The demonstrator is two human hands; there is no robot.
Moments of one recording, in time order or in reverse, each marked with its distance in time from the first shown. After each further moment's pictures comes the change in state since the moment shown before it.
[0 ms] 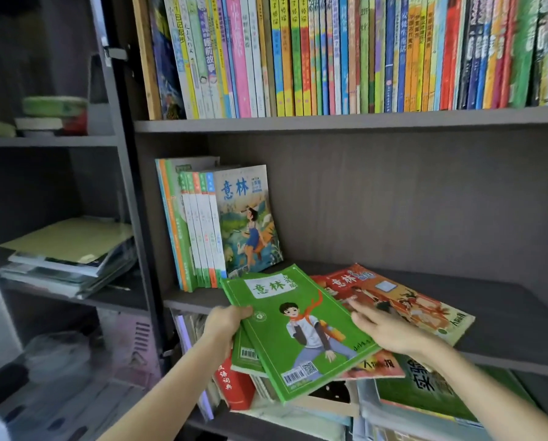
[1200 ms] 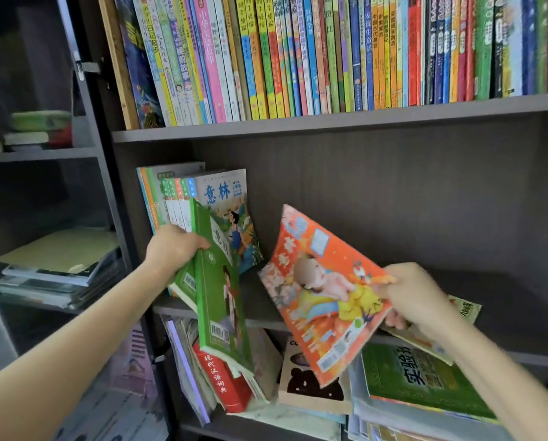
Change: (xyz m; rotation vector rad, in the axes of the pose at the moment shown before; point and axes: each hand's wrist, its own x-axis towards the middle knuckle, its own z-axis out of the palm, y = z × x) left_hand -0.037 0.117 -0.028 0.518 0.268 0.499; right_hand -0.057 -0.006 -0.049 0.554 0.474 0.043
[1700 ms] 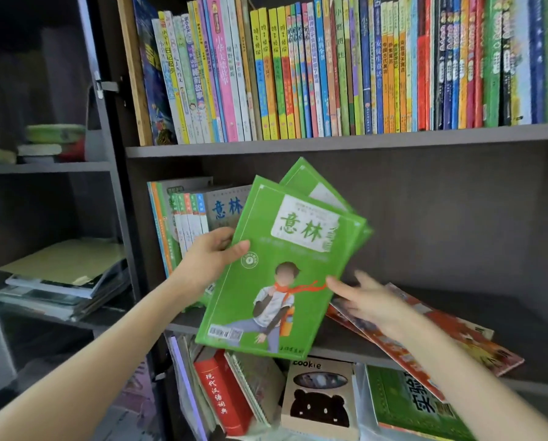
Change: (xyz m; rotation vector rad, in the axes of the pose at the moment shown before) left_hand -0.017 0.014 0.016 -0.305 -0.315 0.376; right_hand 0.047 -0.013 0.043 0.424 -0.216 0.088
